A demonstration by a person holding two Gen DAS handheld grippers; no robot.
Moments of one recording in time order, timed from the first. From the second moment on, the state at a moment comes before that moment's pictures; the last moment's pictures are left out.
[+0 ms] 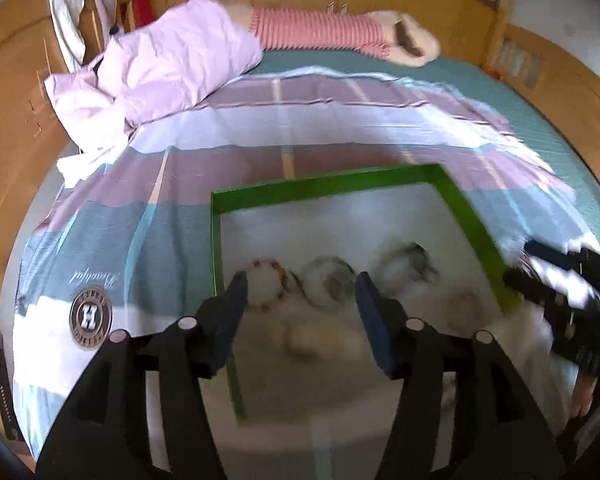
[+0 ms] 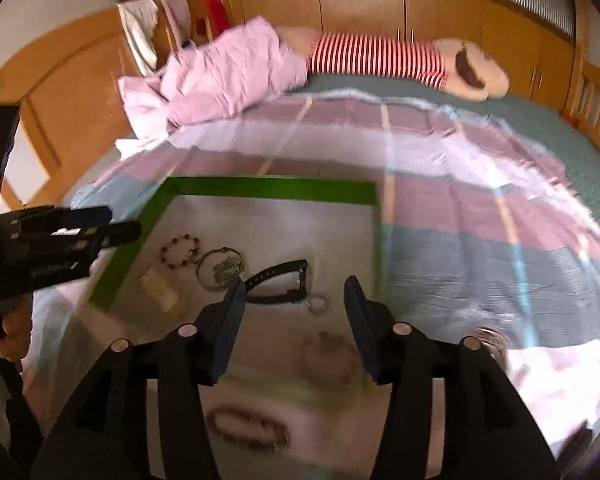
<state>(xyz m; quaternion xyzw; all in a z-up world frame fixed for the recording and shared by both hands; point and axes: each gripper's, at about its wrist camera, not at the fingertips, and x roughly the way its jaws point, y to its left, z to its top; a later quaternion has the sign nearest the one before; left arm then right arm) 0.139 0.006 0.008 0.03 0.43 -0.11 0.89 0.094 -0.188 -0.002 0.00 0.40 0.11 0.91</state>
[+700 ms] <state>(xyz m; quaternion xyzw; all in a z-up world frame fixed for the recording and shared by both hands) 0.076 -0.074 -0.105 0.07 0.52 -0.20 0.83 0.067 -0.167 -0.101 -0.05 0.52 0.09 0.85</state>
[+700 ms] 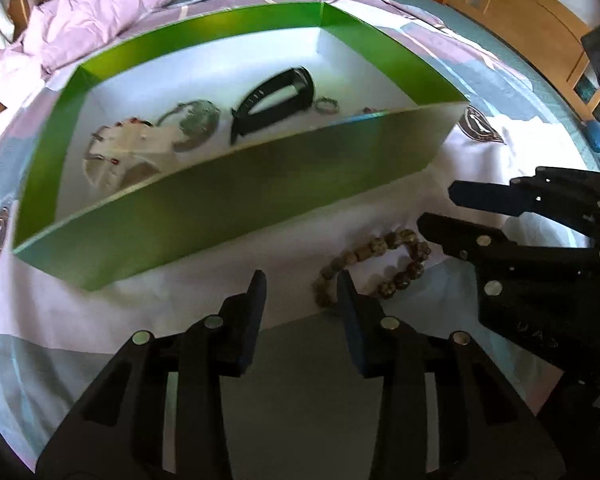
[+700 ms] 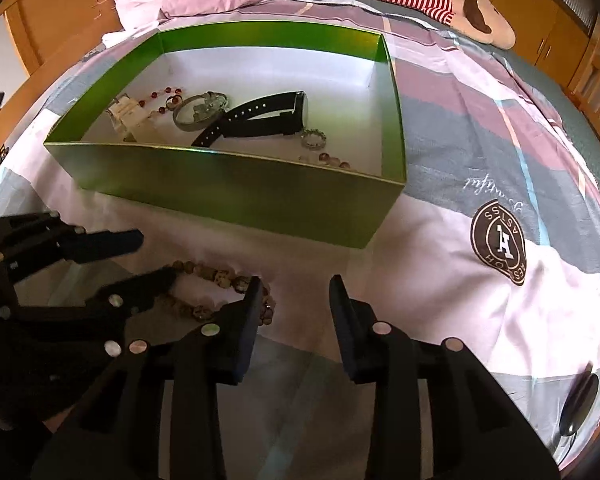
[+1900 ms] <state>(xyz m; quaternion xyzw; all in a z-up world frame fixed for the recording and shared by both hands) 0.065 -0.063 -0.082 0.07 0.50 -0.23 0.83 0.058 -0.154 -0.091 -0.05 0.50 0.16 0.85</state>
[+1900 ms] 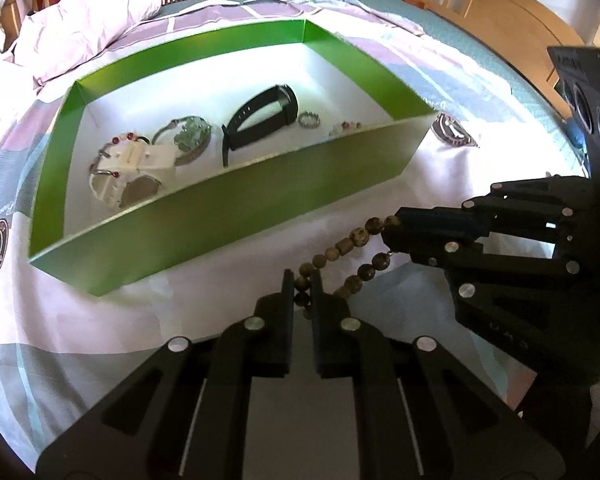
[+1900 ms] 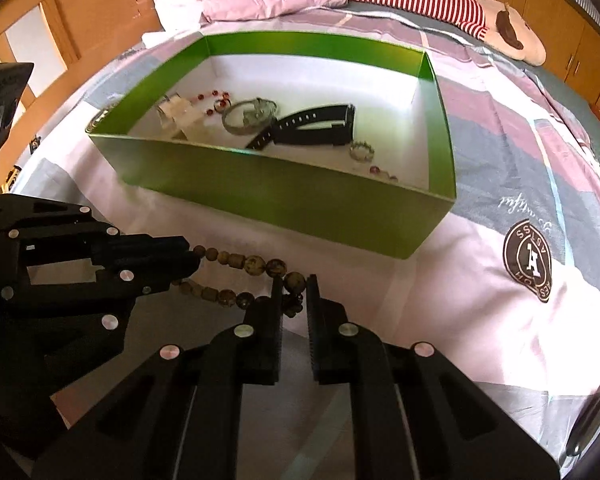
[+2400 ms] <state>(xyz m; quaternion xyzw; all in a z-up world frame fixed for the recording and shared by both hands) 0.058 -0.056 -0.055 0.07 0.46 -0.21 0.86 0.052 -0.151 -0.059 -0.04 0.46 0.17 0.87</state>
